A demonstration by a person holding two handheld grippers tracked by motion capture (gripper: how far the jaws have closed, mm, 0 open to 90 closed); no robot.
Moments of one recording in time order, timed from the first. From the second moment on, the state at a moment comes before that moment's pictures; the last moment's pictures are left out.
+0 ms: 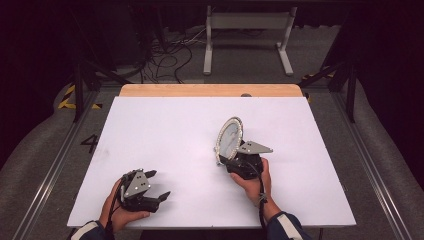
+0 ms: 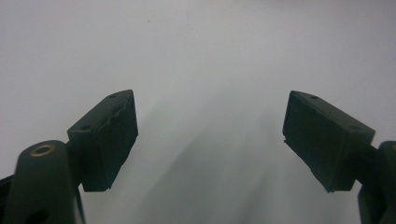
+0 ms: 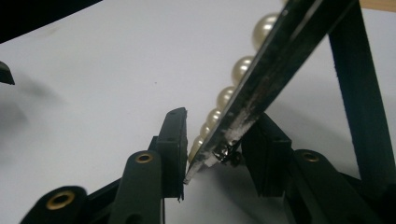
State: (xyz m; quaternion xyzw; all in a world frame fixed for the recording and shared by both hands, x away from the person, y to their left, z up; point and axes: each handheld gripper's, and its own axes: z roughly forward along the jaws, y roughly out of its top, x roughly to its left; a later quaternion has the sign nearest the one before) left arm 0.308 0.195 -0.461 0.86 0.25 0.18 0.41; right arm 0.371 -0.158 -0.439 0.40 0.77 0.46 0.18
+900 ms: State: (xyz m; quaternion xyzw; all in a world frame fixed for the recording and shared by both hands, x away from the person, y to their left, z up) left arm 0.310 0.193 -0.463 0.86 0.25 0.18 0.40; right arm 0.376 -0.158 -0.448 0.44 0.72 0.51 0.17
